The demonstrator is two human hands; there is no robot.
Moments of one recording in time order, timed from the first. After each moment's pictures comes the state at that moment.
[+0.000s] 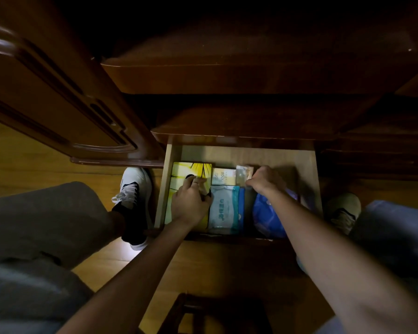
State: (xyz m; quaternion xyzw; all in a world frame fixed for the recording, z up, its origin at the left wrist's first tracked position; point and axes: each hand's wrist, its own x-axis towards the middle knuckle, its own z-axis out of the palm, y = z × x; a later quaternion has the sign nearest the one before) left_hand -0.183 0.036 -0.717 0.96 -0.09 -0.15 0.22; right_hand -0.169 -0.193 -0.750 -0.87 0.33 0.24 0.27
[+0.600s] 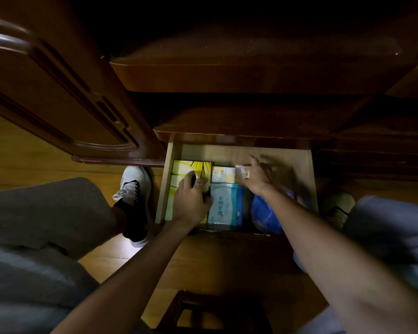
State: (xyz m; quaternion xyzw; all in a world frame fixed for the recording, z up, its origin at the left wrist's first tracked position) left_hand -0.194 0.037 -0.717 0.96 -0.13 -0.13 0.20; right_hand -0.171 -0.186 -0.761 -0.89 0.24 0.19 0.33
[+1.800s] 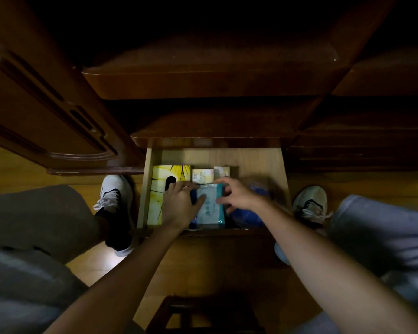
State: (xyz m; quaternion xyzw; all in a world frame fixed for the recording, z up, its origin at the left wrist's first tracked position) left_hand -0.202 0.022 -0.720 0.96 -0.17 -0.09 0.22; right_hand -0.227 -0.182 -0.705 -0.78 0.18 0.30 0.51
